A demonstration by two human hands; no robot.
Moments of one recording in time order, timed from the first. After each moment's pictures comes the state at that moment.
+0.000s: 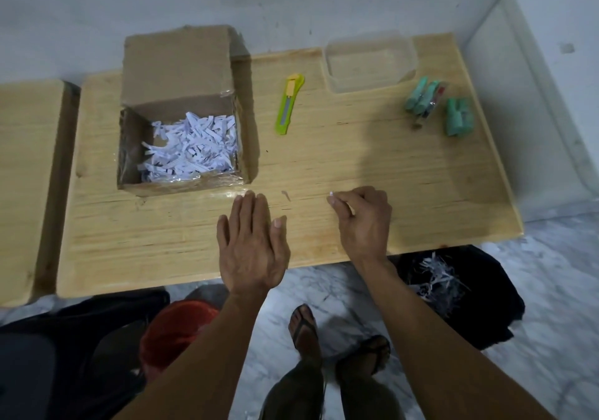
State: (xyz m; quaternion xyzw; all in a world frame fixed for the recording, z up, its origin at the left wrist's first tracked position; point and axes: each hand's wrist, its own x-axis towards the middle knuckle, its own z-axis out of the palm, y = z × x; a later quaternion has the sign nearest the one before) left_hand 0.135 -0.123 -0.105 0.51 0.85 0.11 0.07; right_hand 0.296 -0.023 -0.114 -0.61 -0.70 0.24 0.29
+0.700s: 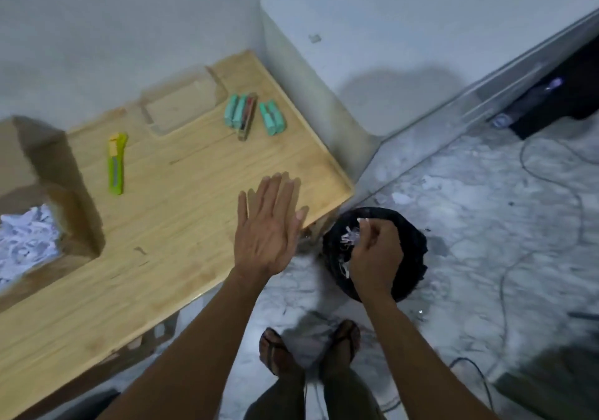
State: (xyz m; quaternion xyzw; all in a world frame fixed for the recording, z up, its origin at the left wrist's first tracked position) left_hand 0.345 -0.025 -0.069 0.79 0.58 0.10 0.15; right_hand 0.519 -0.083 -0.093 -0.80 -0.39 0.18 0.41
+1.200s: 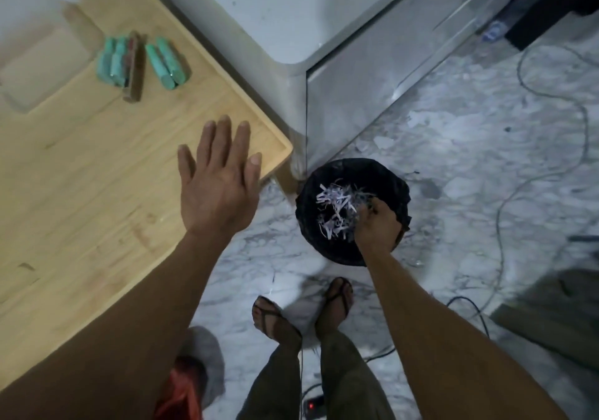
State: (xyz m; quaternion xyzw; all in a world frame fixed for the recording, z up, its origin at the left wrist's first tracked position) left_hand 0.404 0.009 -0.114 0.79 0.61 0.01 0.10; right_hand 0.626 -0.098 -0.220 -0.89 -0.24 0.29 0.25
